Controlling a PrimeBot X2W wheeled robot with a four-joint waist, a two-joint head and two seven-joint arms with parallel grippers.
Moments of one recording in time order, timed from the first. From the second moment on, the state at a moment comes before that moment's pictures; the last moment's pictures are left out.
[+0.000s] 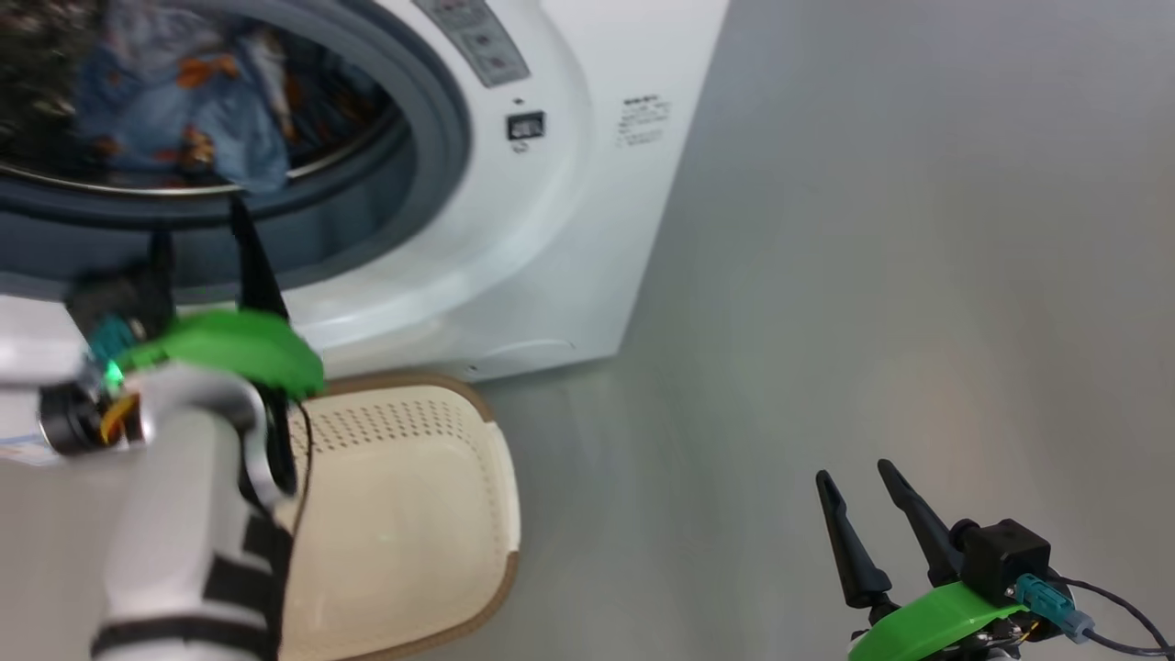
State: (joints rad) left arm -0.71 0.03 -0.03 0.66 -0.27 0.18 -0.26; right arm -0.08 -0.04 0.04 0.29 0.21 0.13 -0.26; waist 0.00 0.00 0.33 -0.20
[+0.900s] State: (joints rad) left arm 0.09 0.04 -0.19 0.14 -0.26 0.21 -0.26; right arm 0.06 -0.04 -0.02 0.29 0.18 0.13 -0.26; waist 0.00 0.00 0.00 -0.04
